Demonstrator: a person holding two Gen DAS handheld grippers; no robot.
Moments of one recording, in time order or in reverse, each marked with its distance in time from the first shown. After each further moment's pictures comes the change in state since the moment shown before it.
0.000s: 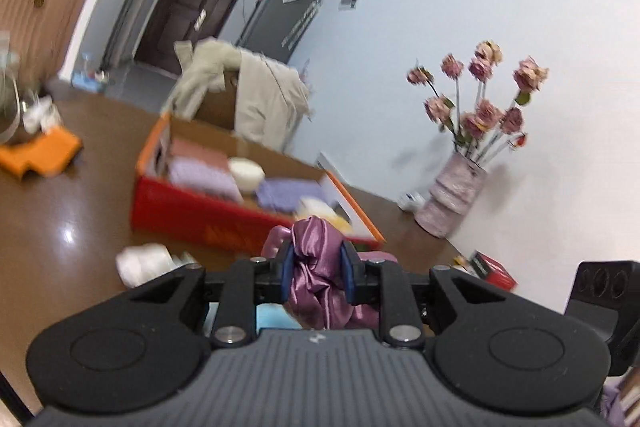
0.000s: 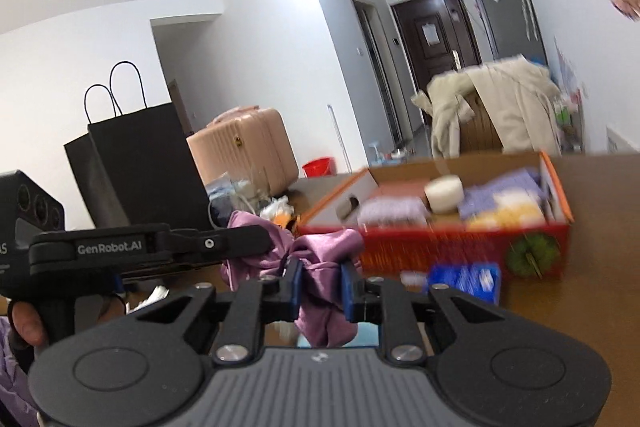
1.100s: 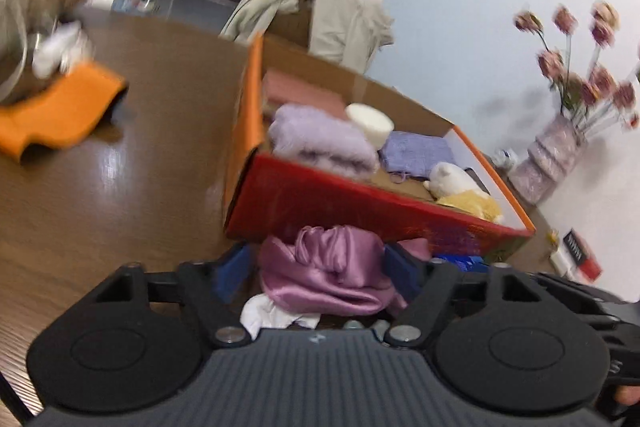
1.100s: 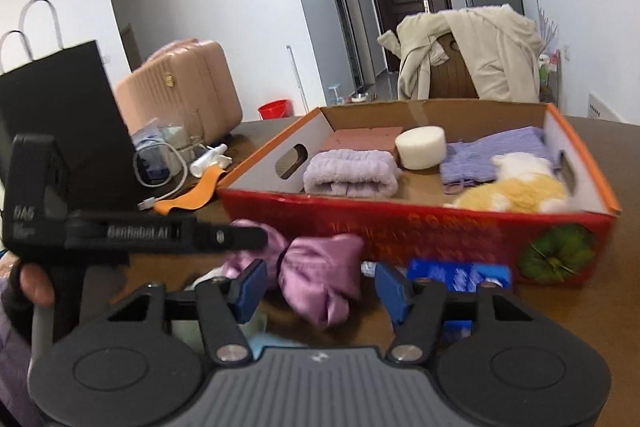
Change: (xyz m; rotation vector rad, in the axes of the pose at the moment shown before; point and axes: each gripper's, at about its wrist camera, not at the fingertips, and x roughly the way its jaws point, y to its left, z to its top) left arm 0.122 0.138 0.034 -0.094 0.230 0.141; right arm 0.133 -0.026 0.014 -0.017 0.186 -0.148
